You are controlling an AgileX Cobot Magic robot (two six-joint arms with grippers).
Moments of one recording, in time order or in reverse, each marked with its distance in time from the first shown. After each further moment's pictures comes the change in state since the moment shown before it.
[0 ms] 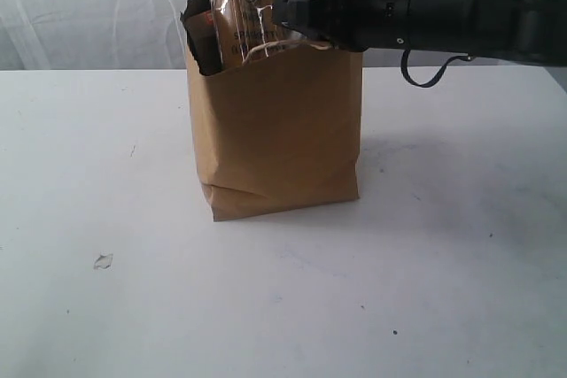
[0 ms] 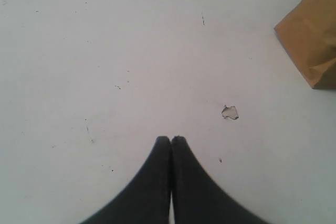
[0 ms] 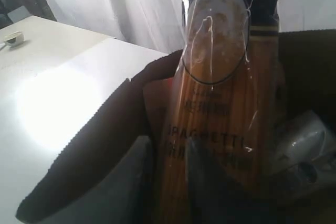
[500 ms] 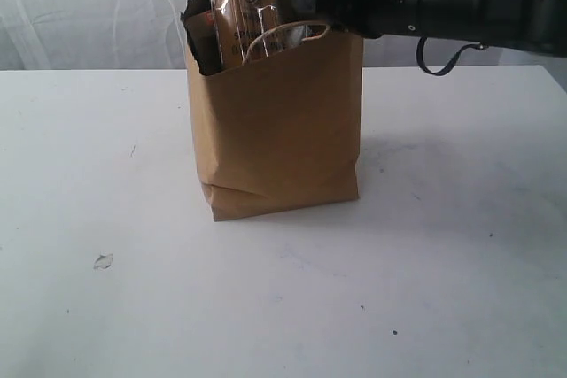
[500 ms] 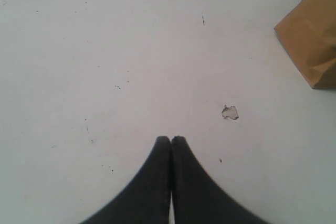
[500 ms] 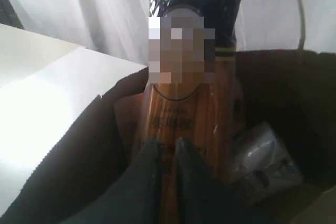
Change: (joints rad) left arm 0.000 0.000 0.000 0.000 0.000 0.000; right arm 0.000 -0.051 0.000 0.000 -0.116 0.000
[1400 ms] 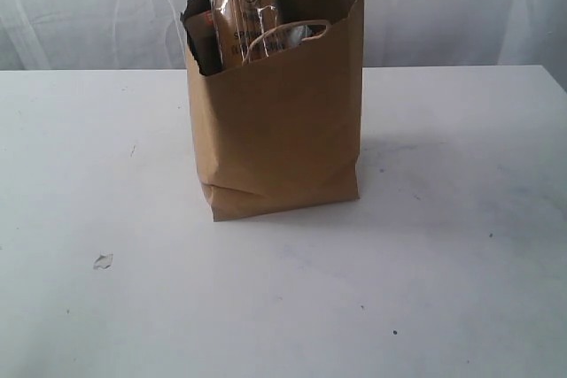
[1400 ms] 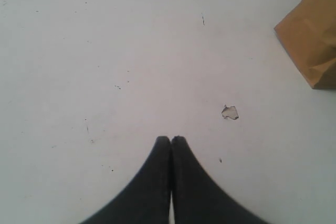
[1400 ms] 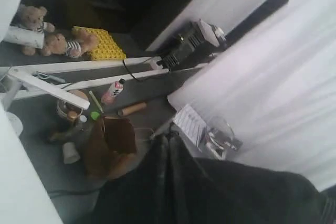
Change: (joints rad) left arm 0.000 0.000 0.000 0.000 0.000 0.000; right arm -0.180 -0.121 0.055 0.005 -1.616 -0.471
